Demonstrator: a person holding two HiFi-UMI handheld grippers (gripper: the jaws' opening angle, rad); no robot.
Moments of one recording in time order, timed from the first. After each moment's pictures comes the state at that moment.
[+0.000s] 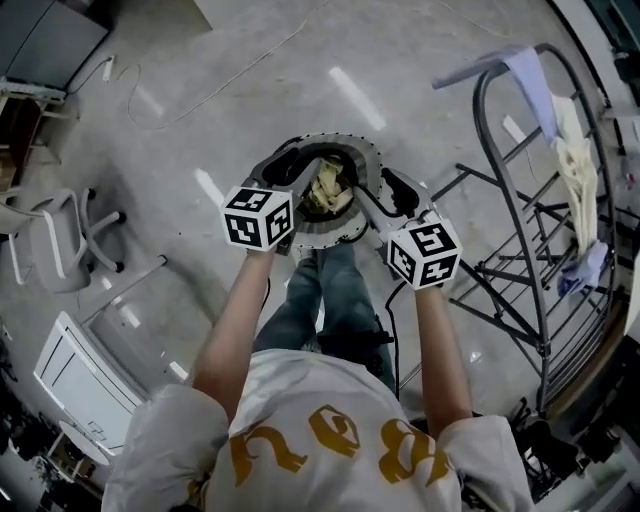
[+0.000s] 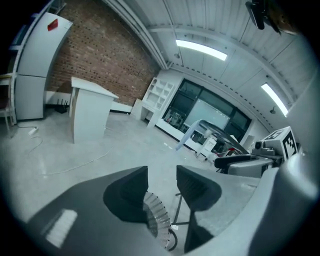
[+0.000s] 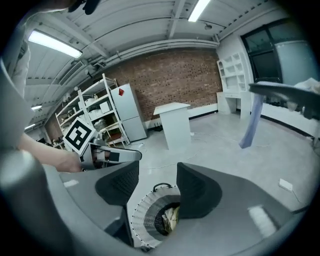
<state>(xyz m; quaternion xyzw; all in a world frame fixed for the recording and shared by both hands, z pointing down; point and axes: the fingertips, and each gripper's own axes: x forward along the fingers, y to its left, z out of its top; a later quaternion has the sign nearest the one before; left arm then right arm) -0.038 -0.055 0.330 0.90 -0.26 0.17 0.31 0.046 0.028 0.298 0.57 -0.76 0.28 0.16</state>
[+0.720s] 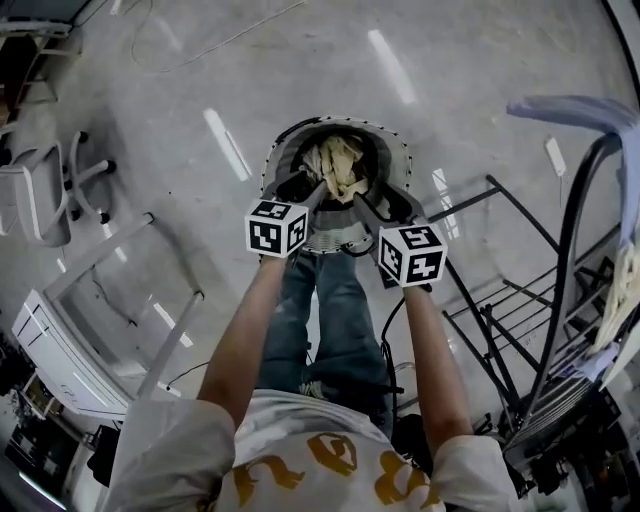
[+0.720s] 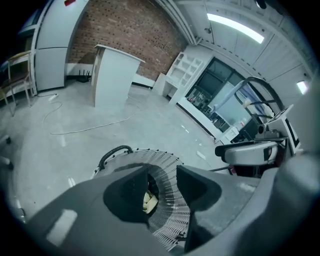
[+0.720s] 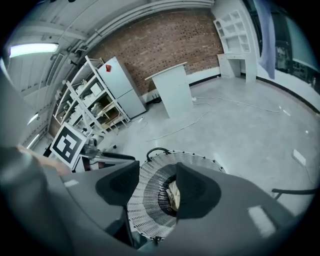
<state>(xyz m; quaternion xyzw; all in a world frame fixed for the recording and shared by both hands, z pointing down) -0.056 -0.022 0.550 0.81 -0.32 0.28 0.41 0.041 0.015 0.506 0.49 -0.72 0.43 0.23</state>
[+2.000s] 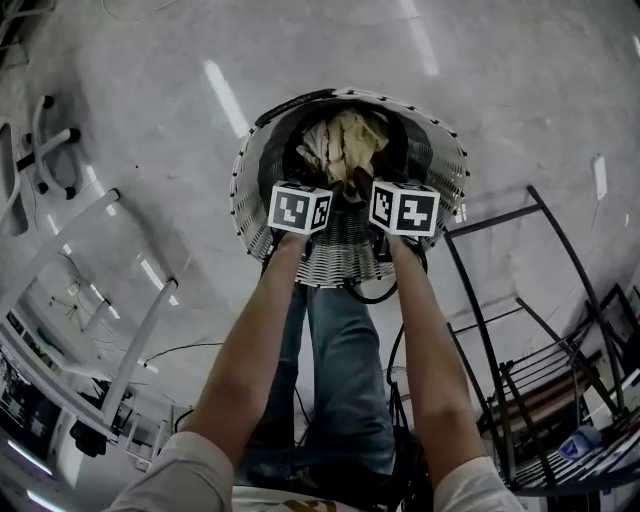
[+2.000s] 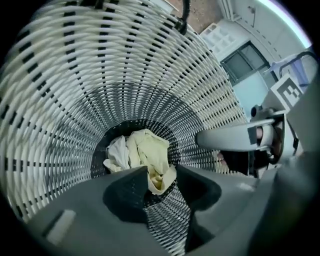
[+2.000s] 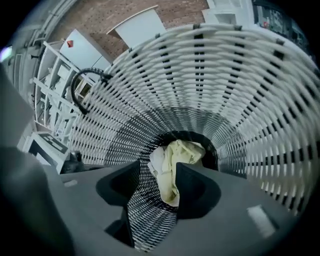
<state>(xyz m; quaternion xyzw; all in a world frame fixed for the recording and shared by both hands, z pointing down) -0.041 0.040 0.837 0.70 -0.28 0.37 0.54 0.031 0.012 0.808 0.45 -0.62 0.57 0.31</state>
